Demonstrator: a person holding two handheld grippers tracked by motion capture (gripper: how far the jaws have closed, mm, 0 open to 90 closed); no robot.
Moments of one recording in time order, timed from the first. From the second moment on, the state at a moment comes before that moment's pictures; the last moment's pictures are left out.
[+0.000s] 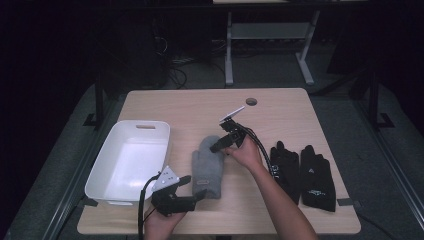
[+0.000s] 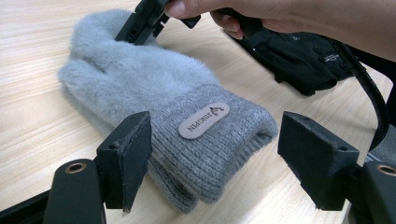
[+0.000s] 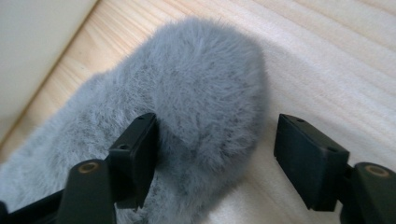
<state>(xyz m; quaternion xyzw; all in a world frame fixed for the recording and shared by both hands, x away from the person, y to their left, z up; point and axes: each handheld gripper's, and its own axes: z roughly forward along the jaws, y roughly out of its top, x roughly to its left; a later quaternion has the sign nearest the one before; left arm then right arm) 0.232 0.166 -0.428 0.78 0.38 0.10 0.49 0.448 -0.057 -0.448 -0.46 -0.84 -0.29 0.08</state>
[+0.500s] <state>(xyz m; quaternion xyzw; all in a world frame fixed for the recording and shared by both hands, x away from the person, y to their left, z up) 0.234 0.165 -0.429 0.78 0.38 0.08 0.50 0.446 -0.054 -0.449 -0.46 -0.83 -0.29 0.12</state>
